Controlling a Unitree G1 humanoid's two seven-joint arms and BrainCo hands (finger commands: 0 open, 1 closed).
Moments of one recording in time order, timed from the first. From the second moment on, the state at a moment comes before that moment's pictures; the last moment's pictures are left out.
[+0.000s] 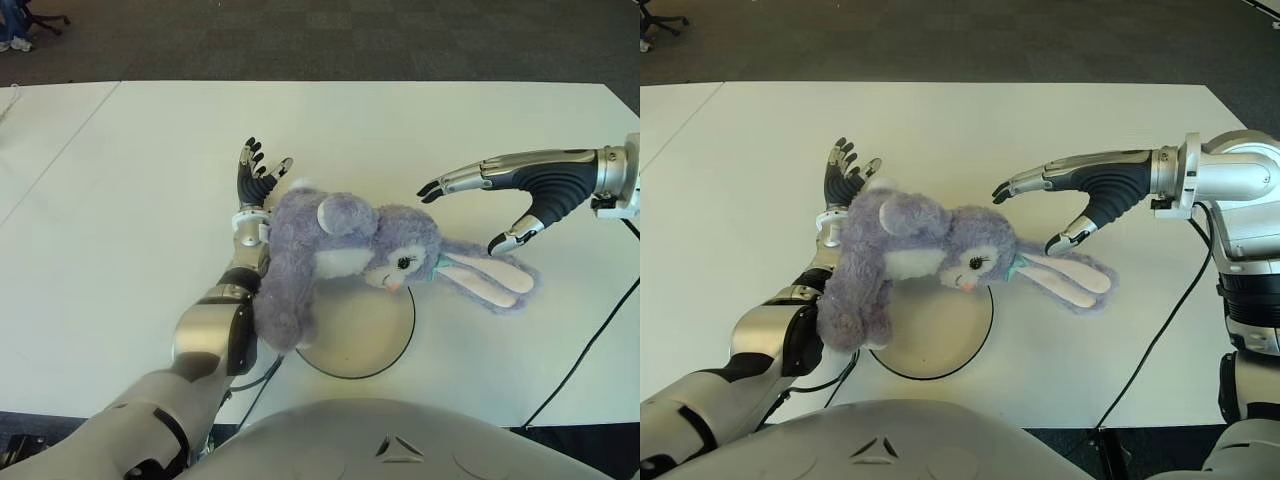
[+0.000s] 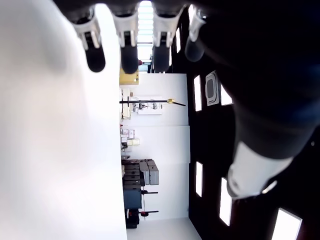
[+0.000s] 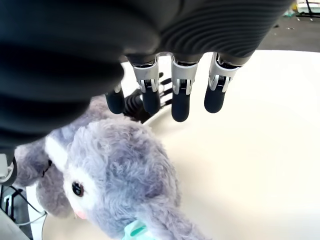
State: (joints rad) left arm -0.61 0.00 0.22 1.23 0.06 -0.59 0.23; right arm -0.44 -1.00 0.01 -0.08 0.19 -0.39 1.25
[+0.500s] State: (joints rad) left arm -0.61 0.00 0.22 1.23 0.06 -0.59 0.23; right arm -0.46 -1.00 0.01 -0.02 0.22 -0.44 1.27
